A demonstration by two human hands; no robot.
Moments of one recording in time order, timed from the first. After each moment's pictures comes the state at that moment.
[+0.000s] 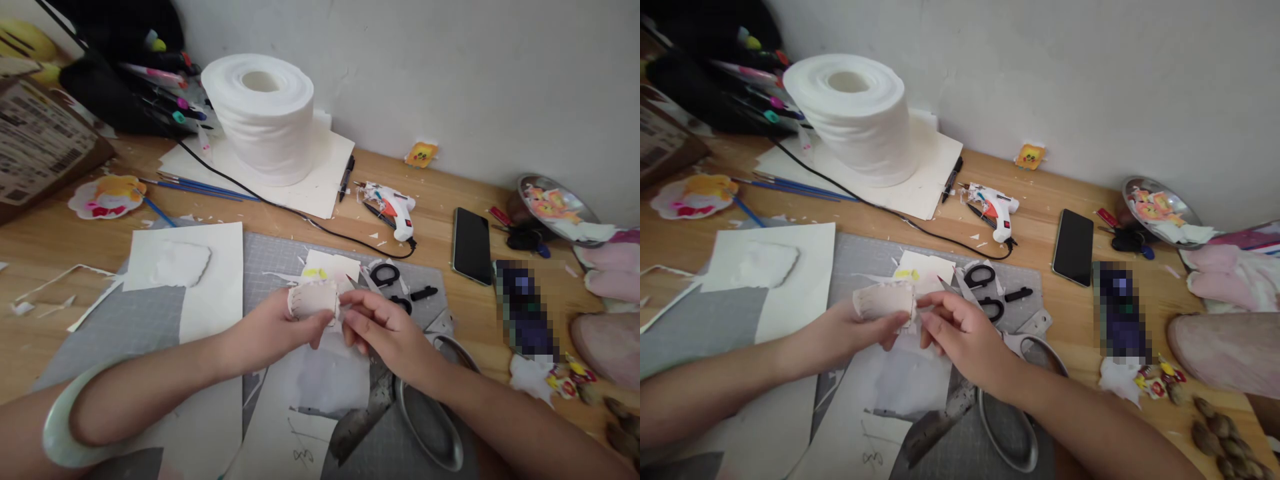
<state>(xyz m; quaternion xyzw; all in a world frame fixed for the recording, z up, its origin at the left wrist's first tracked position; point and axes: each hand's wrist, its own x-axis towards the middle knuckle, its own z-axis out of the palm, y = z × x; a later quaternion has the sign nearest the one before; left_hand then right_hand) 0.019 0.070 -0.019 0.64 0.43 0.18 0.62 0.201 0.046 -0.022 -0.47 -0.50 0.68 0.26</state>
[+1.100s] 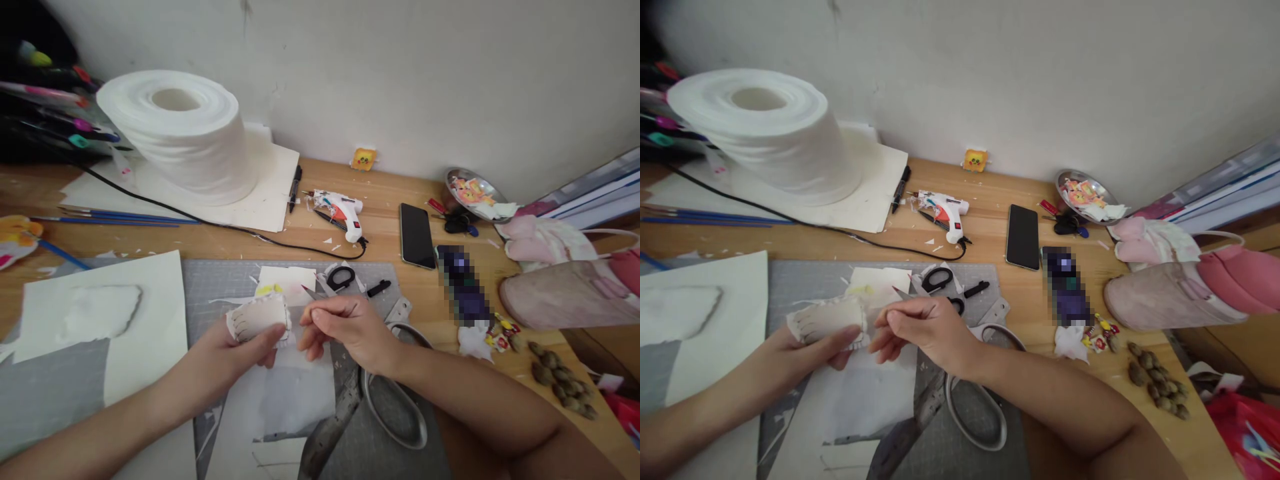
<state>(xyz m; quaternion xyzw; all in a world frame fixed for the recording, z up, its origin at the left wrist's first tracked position) 0.021 0.070 -0.016 0.62 0.51 0.14 0.58 0.205 0.049 -0.027 -0.40 -0.36 0.76 0.37</state>
